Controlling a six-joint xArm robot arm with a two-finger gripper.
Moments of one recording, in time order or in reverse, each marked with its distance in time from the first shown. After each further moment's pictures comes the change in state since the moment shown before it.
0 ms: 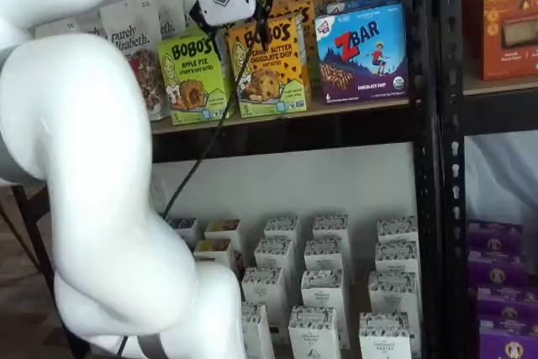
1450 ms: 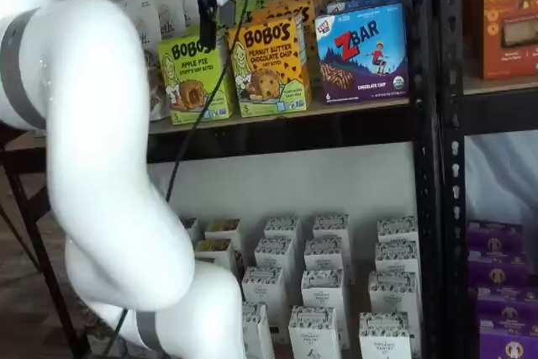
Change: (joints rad) arm -0.196 0.162 -0.222 0.439 0.265 -1.655
